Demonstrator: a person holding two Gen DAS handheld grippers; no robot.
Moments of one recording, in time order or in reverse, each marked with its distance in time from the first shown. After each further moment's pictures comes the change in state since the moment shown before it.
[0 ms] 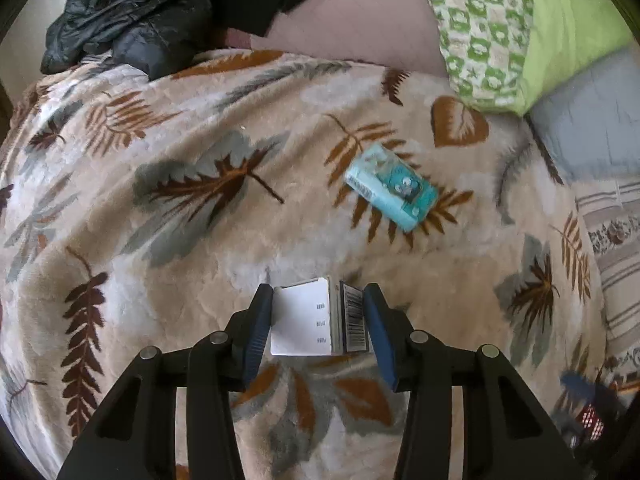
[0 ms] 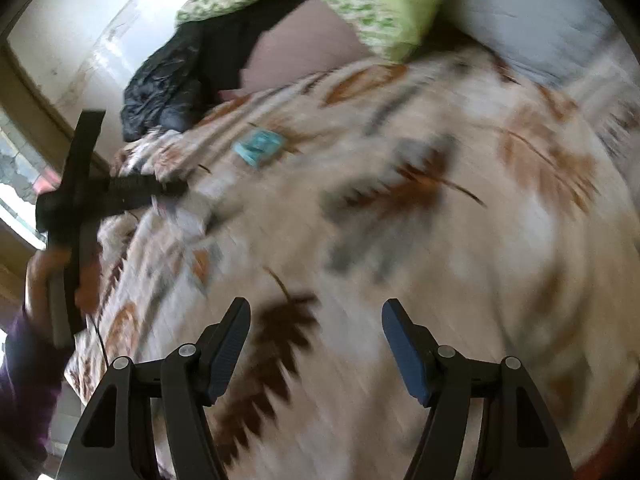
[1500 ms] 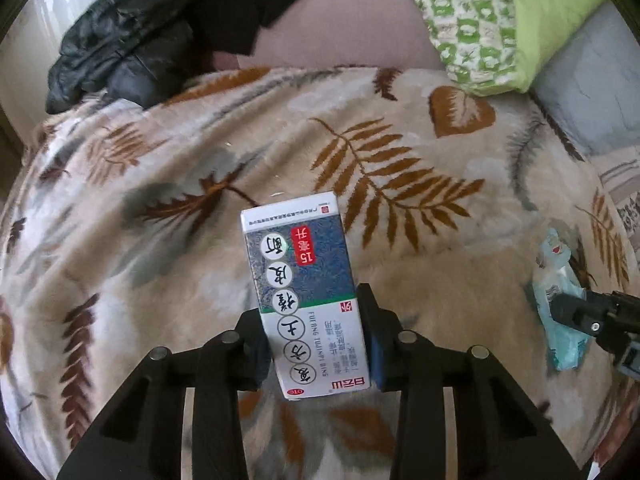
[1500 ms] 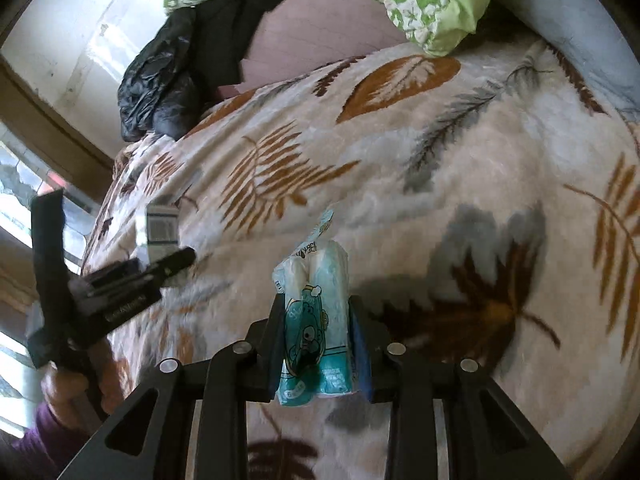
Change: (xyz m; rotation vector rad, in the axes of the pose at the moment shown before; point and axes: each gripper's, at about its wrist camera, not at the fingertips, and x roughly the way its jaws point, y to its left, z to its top) left arm 0.014 -0.034 -0.013 0.094 -0.091 0.125; right arm 0.060 -0.015 0.059 -0.010 0.070 0.055
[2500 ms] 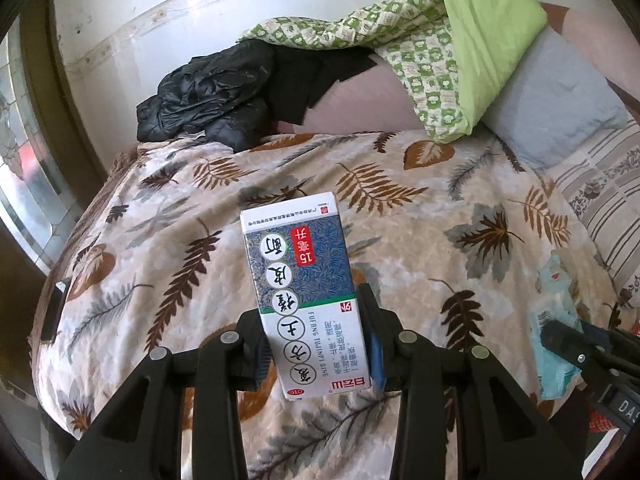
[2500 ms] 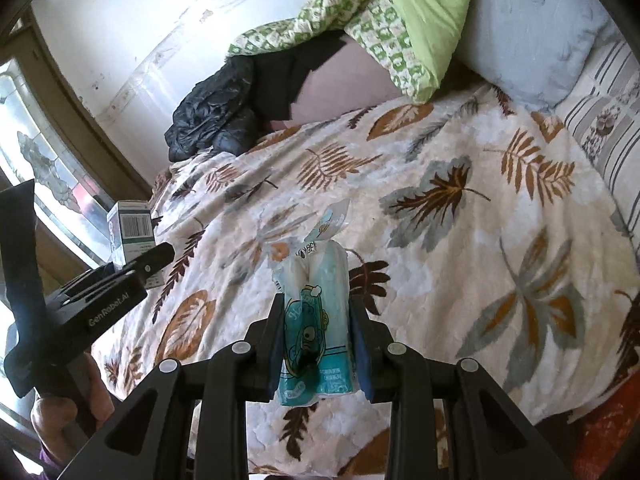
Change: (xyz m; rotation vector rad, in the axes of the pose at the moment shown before) left arm -0.200 -0.023 -0.127 -0.039 -0.240 0.131; right arm -0.150 0.078 -0.141 -0.002 -0.215 -0.018
